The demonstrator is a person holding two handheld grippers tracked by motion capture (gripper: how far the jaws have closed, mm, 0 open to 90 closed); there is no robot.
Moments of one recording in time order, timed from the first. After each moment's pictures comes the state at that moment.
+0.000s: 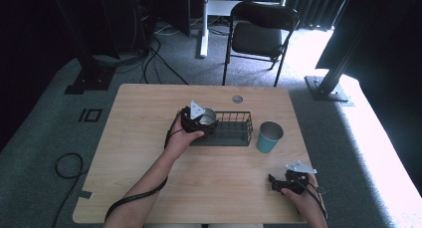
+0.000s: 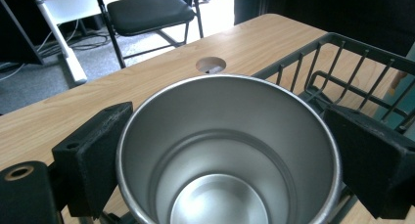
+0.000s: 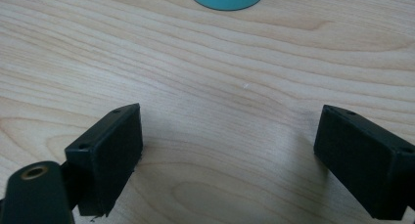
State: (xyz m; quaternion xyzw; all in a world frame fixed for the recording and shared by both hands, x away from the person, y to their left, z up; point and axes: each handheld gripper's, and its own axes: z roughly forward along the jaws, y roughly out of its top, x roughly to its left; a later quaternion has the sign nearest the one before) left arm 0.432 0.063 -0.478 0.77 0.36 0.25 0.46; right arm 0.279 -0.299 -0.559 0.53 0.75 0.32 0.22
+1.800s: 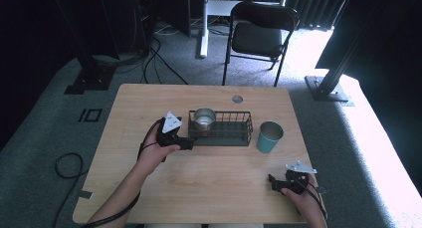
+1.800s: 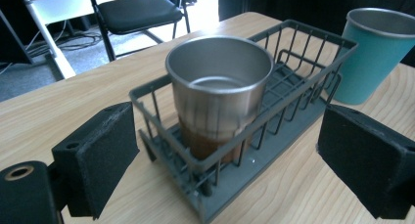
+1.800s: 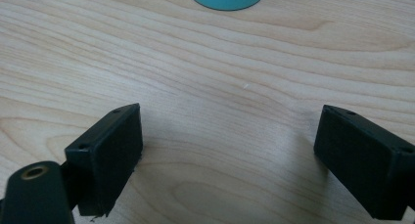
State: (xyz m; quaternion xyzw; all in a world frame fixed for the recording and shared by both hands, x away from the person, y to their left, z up) left arm 0.371 0.131 -0.462 0.77 0.34 0.23 0.48; right arm 0.279 -0.299 -0.559 0.53 0.75 0.32 0.22
